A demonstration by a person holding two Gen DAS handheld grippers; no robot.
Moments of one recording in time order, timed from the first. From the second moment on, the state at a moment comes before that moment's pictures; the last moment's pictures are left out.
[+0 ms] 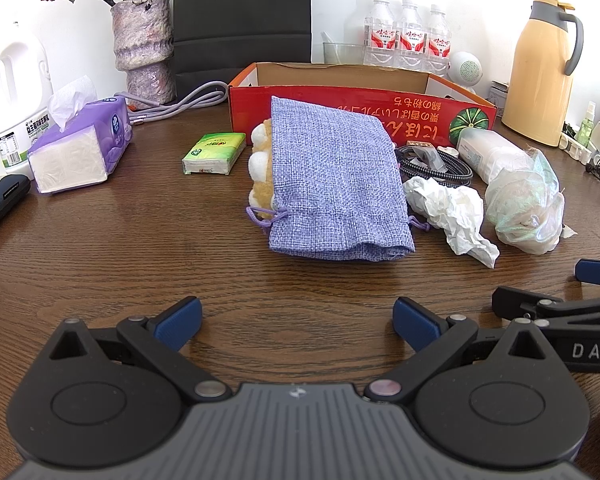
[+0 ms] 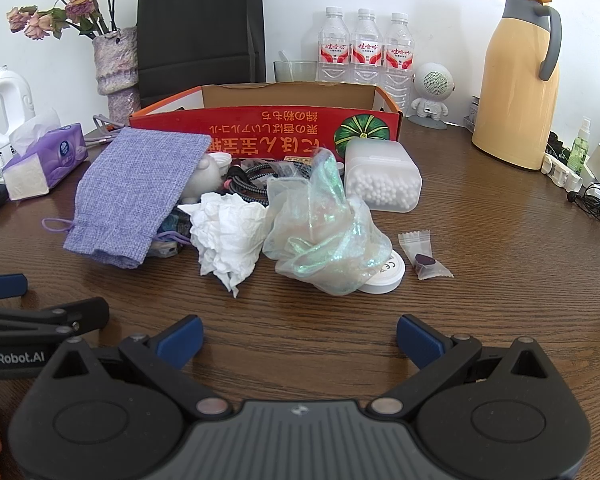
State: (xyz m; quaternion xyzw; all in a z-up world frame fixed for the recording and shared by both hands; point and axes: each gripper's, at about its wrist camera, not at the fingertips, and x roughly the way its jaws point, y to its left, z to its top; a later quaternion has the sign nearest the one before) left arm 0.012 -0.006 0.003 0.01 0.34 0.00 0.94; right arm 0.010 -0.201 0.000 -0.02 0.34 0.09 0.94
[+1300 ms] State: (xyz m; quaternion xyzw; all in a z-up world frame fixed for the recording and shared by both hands) left arm -0.014 0.016 0.056 -0.03 0.27 -0.05 0.96; right arm -0.012 -0.228 0.055 -0.01 0.25 0.17 0.95
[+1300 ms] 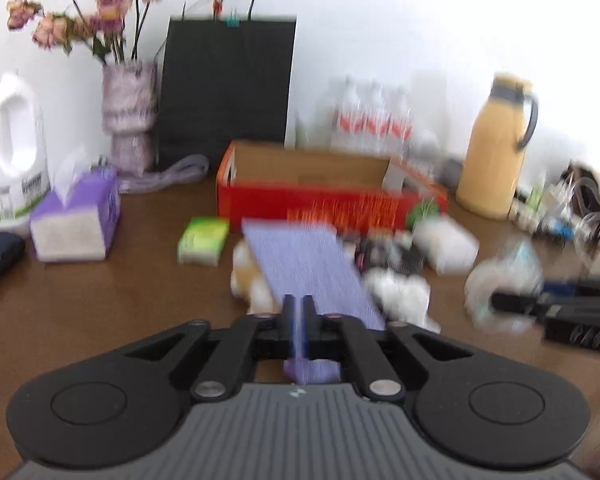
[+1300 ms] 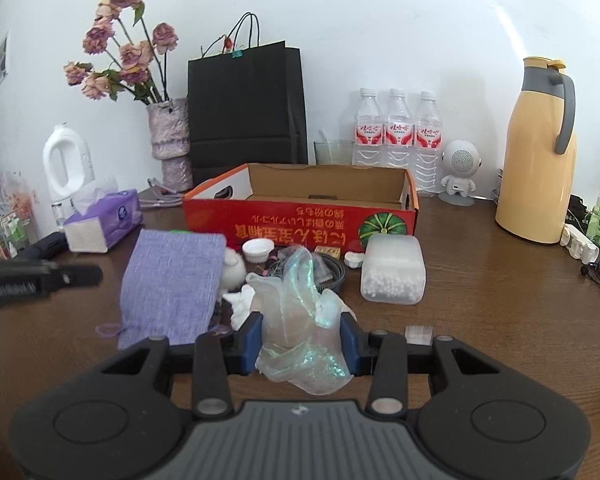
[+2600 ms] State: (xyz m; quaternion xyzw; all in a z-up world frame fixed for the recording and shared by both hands) left arm -0.054 -0.036 0.011 0.05 0.34 -0.11 0.93; right arm -0.059 -0.255 0.036 -0.03 0.28 0.14 0.95
